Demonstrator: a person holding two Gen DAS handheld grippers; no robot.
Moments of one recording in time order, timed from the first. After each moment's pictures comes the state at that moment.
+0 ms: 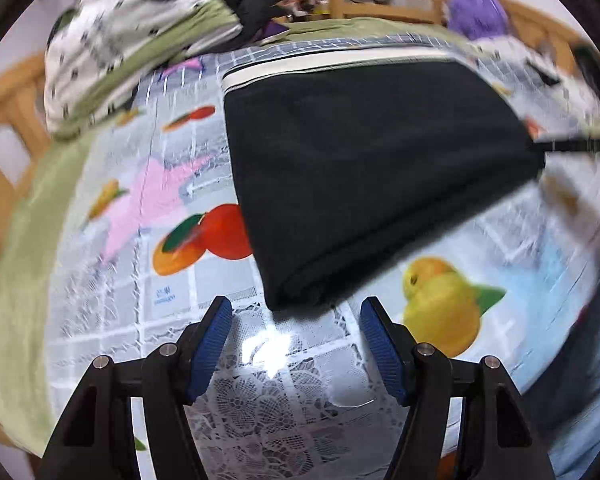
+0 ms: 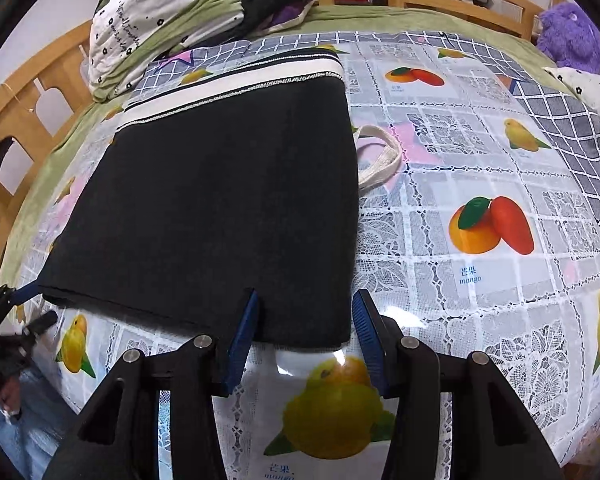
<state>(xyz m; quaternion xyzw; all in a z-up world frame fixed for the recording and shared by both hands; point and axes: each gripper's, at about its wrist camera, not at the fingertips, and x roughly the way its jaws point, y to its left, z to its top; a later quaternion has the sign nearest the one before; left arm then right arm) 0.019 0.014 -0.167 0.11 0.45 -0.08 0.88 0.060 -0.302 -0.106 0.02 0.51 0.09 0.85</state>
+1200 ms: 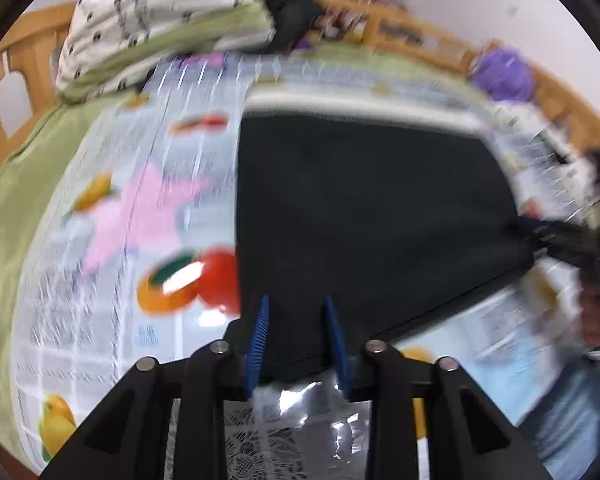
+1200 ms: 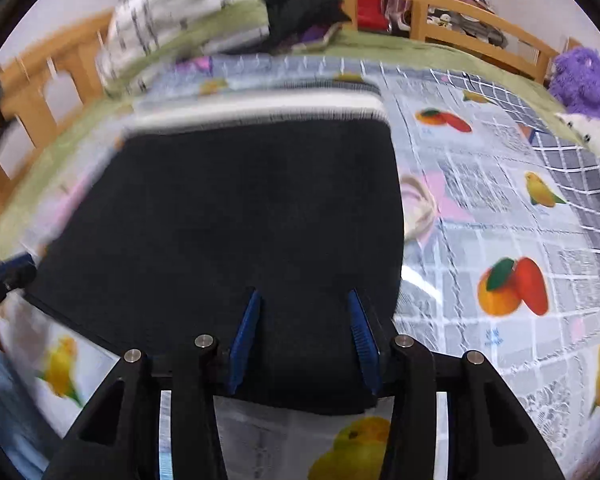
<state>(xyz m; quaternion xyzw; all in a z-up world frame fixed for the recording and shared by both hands) 0.057 0.029 -0.162 -0.03 0.45 -0.07 0.89 0.086 -0.262 -0.109 -0.05 0.47 0.10 0.87</state>
